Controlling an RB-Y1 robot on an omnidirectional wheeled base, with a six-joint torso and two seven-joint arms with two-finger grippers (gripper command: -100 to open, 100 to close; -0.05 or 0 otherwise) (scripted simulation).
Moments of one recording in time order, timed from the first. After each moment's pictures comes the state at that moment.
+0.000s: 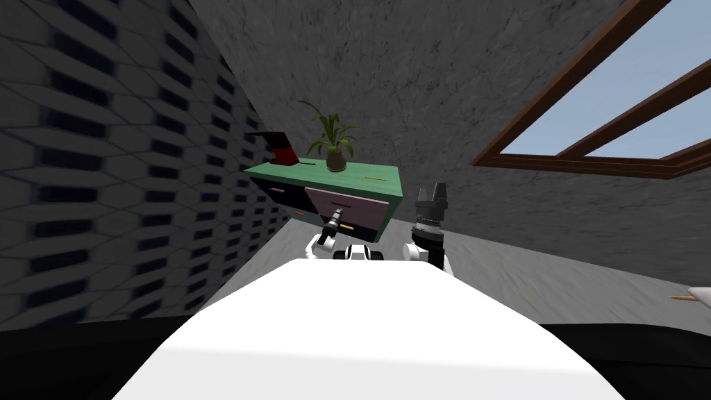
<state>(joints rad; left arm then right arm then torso) 0.10 0.13 -0.26 -1.46 -0.10 -0.22 -0.02 0.49 0.05 -0.02 -2.21 0.06 -0.59 0.06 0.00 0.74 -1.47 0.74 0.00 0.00</state>
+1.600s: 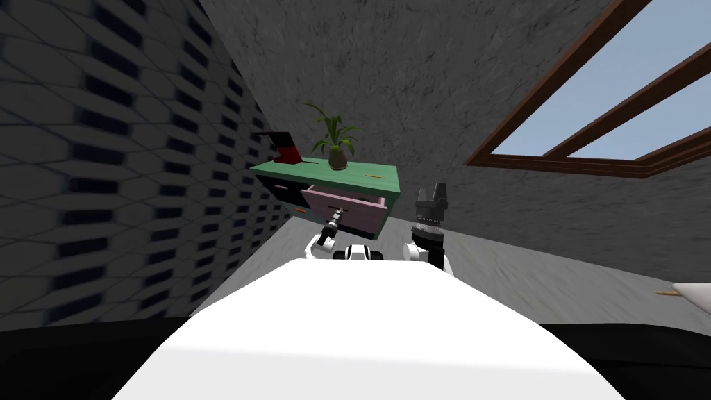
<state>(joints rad) 0.12 0.14 -0.27 -1.48 -0.10 -0.18 -0.02 0.49 0.05 -0.02 -2.21 0.06 -0.59 0.06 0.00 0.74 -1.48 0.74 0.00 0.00</state>
